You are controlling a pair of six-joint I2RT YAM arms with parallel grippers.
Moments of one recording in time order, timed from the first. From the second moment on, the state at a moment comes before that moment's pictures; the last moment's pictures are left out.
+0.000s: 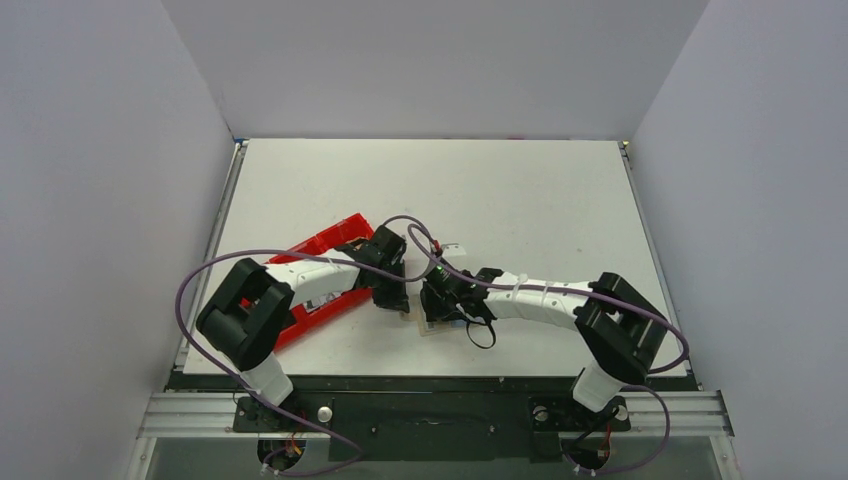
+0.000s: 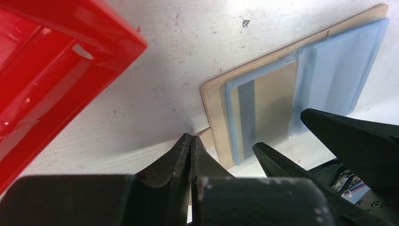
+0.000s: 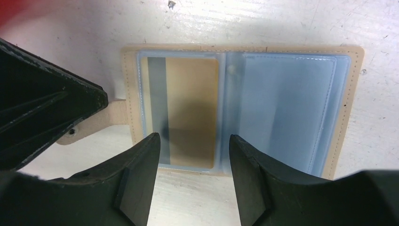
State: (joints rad) left arm -0.67 1.68 0.94 -0.41 0.18 -0.71; right arm 0.95 1.63 0.93 -0.38 0.22 0.74
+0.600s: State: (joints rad) left arm -0.66 1.69 0.94 -0.41 0.18 -0.72; right arm 1.02 1.70 0.99 -0.45 0.34 0.74
